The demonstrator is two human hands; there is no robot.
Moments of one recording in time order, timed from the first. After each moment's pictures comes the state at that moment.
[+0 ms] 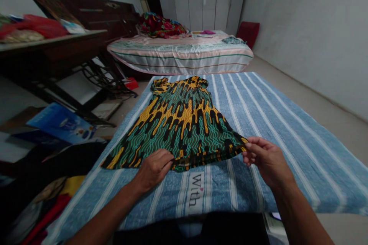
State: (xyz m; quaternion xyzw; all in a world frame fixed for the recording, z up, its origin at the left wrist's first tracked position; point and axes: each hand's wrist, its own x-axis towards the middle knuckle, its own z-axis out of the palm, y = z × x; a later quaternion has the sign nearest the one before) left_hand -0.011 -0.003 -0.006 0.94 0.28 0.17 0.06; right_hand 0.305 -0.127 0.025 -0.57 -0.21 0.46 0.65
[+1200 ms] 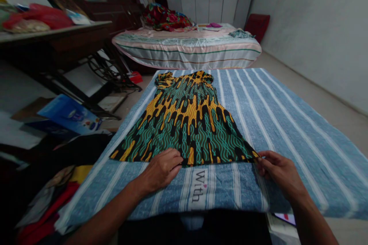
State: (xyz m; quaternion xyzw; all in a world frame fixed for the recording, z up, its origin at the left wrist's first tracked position) left_hand -0.005 -0.016 -0.005 0.96 0.24 0.08 0.09; right_hand 0.334 -0.158 -0.022 -0.75 -0.25 0.40 0.47
